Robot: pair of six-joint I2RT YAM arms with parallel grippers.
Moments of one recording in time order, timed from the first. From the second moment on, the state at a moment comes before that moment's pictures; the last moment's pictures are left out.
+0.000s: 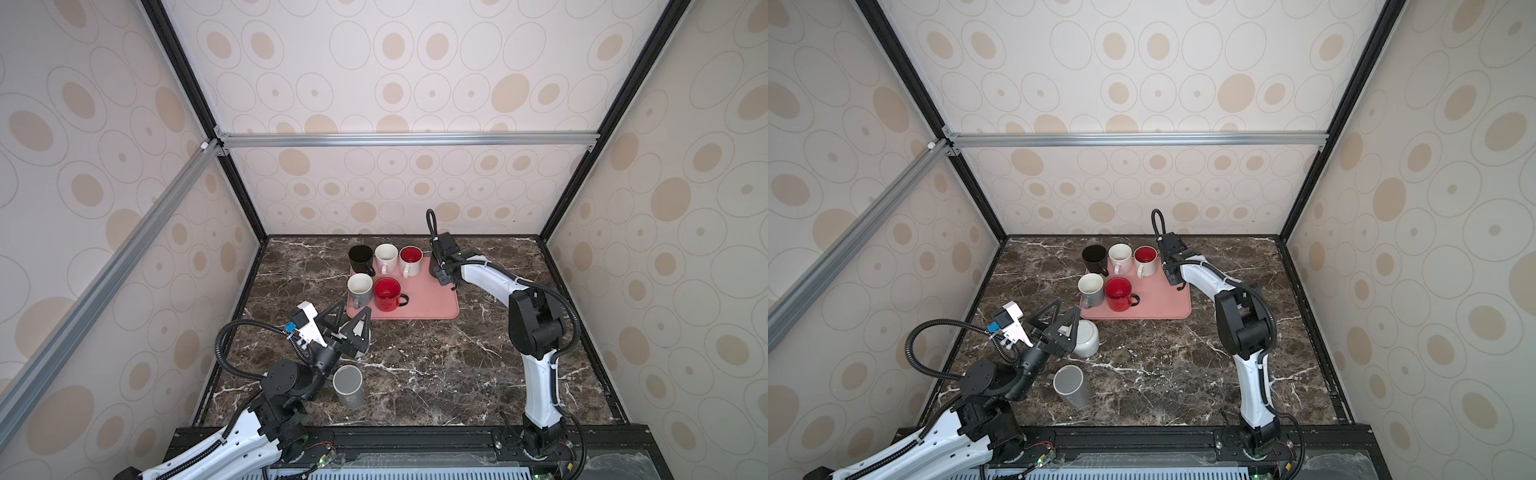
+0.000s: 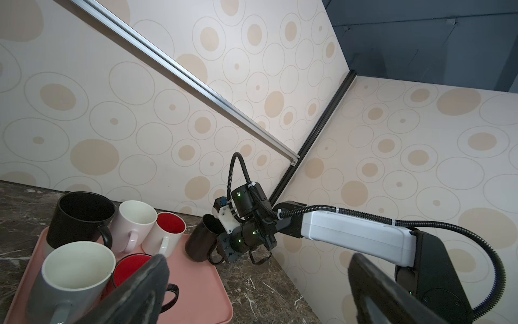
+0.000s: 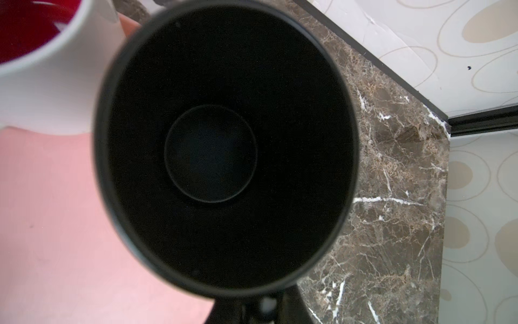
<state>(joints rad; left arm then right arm) -0.90 0.49 0.33 0.48 -0.37 -0.48 0.44 2.13 1.73 -0.64 0.44 -0.05</state>
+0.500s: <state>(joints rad) -0.90 0.44 0.33 0.43 -0.39 -0.48 0.44 2.19 1.80 -0.64 0.45 -0.04</state>
